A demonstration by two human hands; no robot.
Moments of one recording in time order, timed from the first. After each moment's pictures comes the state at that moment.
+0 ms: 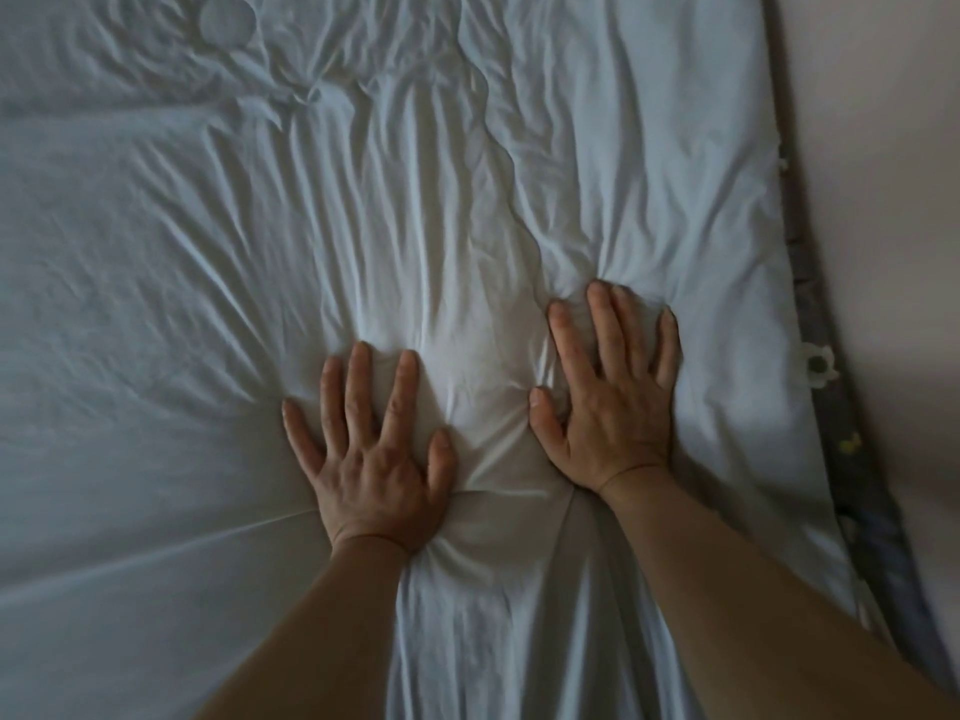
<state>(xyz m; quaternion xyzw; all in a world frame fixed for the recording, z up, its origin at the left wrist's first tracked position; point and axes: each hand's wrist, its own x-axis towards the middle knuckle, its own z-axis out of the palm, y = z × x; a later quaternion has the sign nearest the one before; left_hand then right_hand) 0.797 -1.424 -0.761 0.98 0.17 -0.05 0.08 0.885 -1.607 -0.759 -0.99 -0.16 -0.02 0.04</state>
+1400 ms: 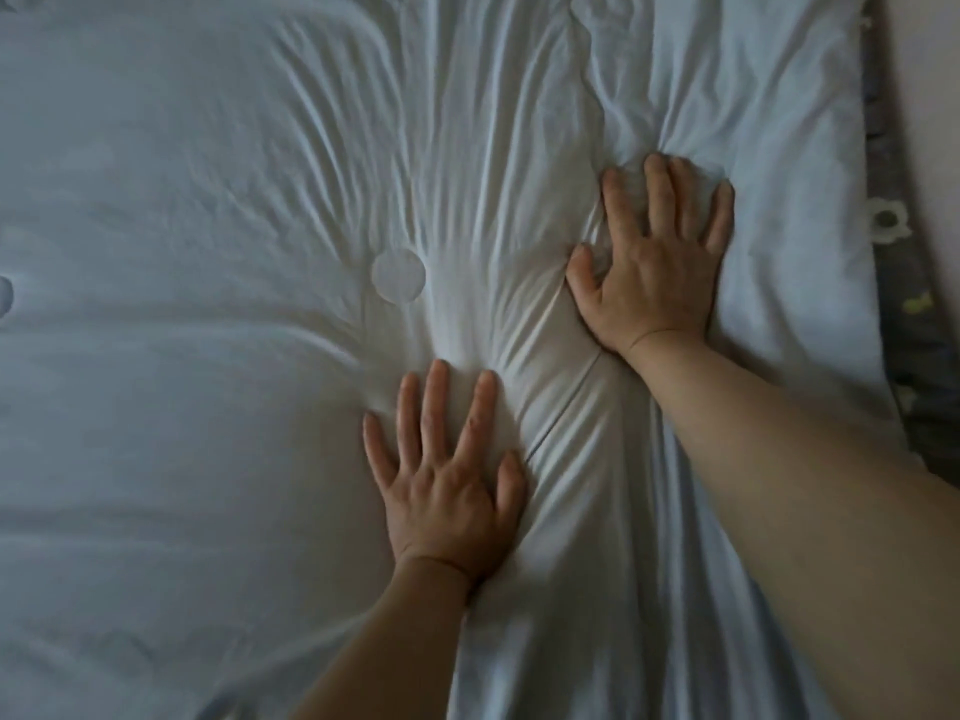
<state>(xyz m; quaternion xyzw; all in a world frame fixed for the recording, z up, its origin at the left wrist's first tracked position) 0.658 -1.510 -0.766 0.97 0.22 -0.04 0.07 0.877 -1.610 -0.772 -0.98 -0.18 -0.09 0.09</state>
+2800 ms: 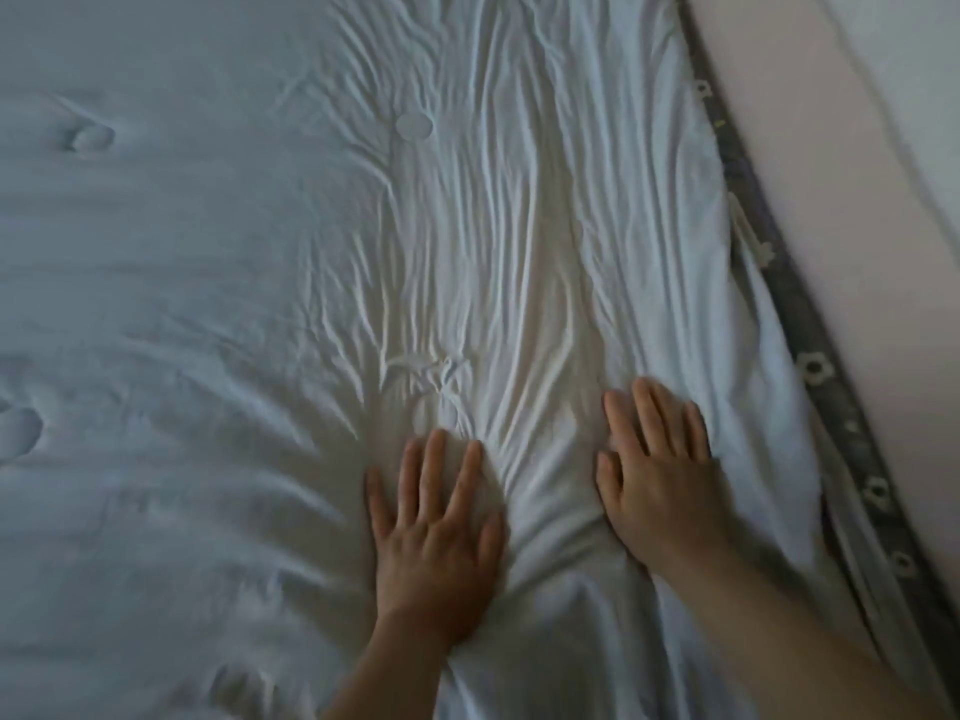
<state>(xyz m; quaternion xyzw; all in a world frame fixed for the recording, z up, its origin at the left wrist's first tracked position) 0.374 -1.587 -0.751 0.98 0.15 -0.10 0.13 0.490 -1.779 -0.740 -0.98 -0.21 0.03 0.00</state>
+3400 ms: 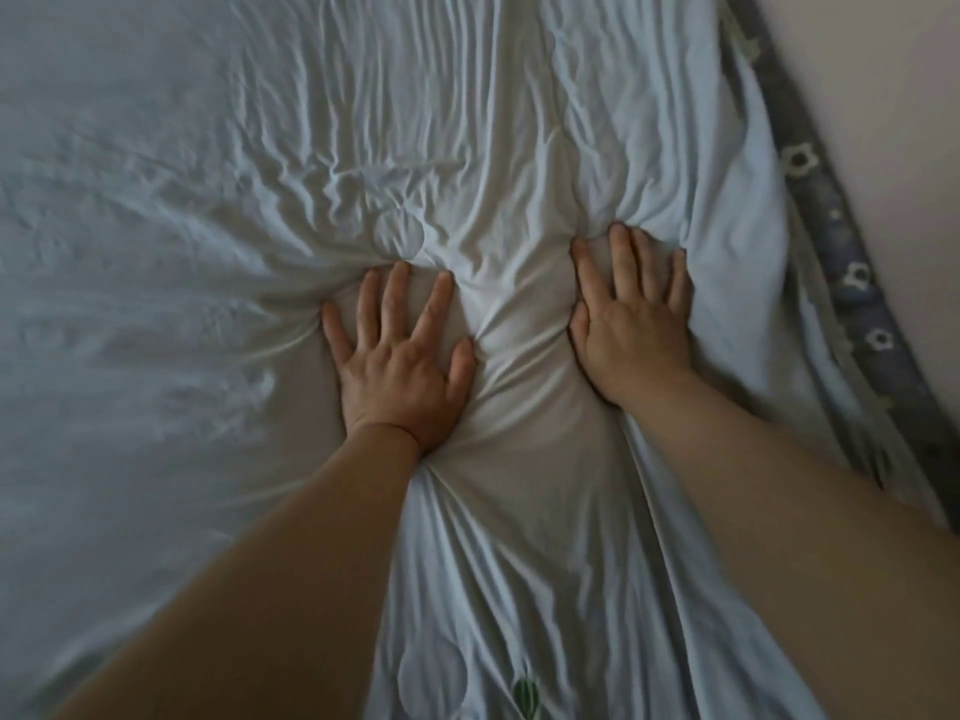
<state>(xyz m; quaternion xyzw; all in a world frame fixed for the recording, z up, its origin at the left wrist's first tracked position) 0.367 -1.585 -0.777 0.98 0.15 0.00 0.10 0.462 -1.782 -0.775 -0.98 -0.18 -0.04 -0.04</state>
